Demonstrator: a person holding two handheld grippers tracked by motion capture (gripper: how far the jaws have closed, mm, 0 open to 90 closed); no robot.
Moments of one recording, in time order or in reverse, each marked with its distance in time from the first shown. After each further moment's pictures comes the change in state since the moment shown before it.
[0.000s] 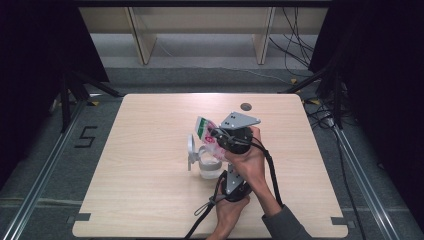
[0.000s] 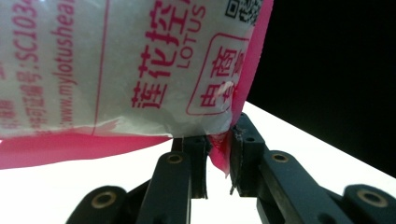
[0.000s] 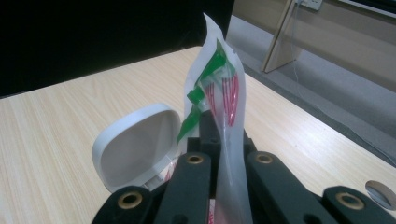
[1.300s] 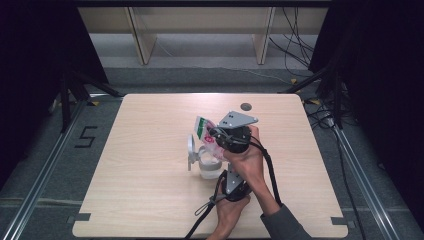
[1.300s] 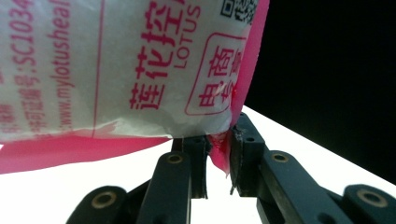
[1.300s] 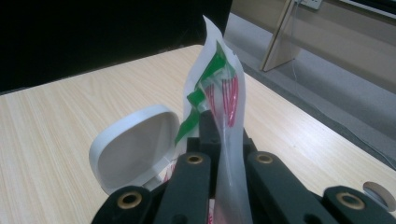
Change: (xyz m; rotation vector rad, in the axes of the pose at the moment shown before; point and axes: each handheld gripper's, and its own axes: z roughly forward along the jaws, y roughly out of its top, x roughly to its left) left arm -0.001 0.001 0.001 -0.018 -0.013 -0.008; right arm 0.001 0.003 0.003 0.022 0.006 -0.006
